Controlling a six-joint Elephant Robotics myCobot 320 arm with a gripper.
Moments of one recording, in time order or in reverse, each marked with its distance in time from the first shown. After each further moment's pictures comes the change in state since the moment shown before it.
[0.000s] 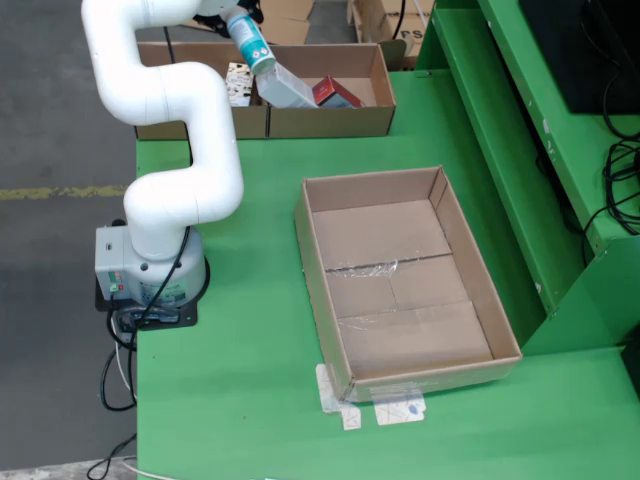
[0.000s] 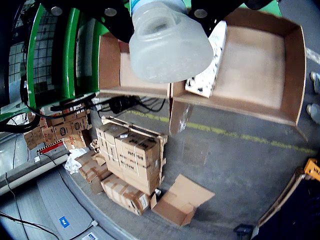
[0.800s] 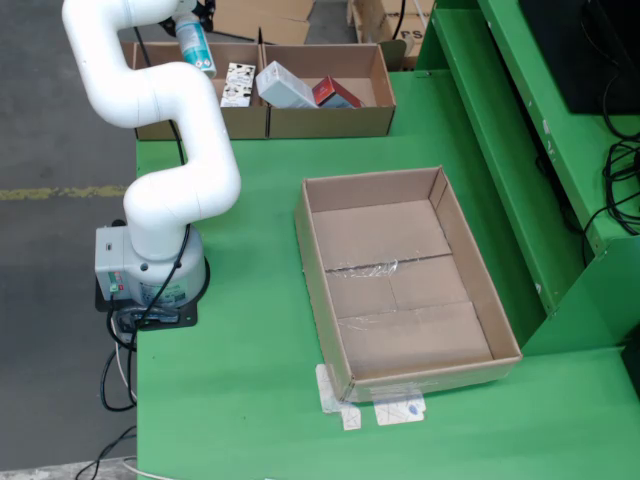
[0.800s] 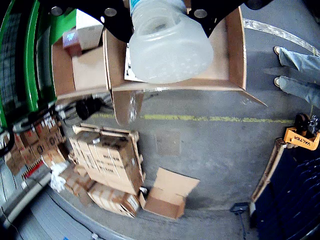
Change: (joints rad) arm 0.124 -0.193 0.315 -0.094 0.183 0.275
